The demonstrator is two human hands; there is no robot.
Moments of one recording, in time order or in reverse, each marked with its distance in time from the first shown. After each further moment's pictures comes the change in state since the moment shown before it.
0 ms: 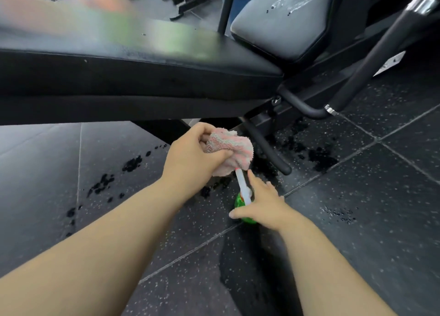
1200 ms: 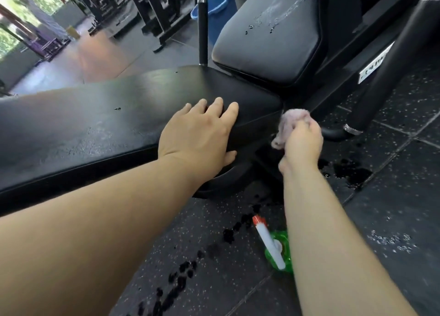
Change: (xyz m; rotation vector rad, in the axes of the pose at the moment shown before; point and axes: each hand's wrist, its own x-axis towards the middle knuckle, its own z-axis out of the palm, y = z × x) left_hand 0.141 0.067 -0.011 1.319 -0.120 0.665; right_hand 0.097 -0.099 -0.121 1.549 0.926 0.026
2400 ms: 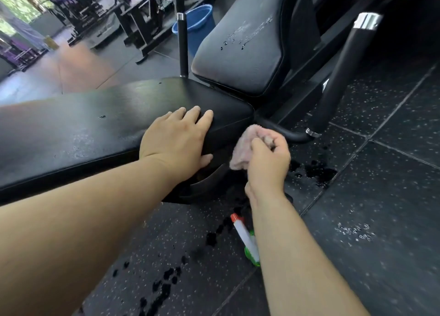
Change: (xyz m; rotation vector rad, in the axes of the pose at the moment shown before) left_hand -0.003 0.003 -0.006 0.003 -0.013 -0.007; right_hand -0.056 -0.004 -0.026 -0.001 -0.073 -0.165
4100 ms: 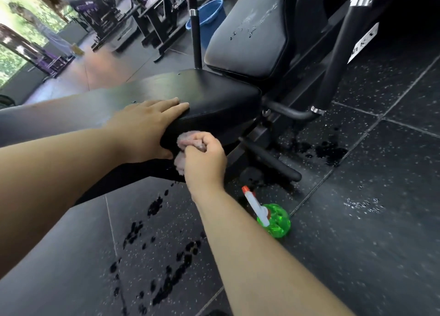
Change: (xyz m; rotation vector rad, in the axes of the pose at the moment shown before) left_hand -0.055 -0.071 -0.038 -0.014 -0.218 0.148; right_hand -0.108 0.028 0.043 -0.047 -0.401 0.125
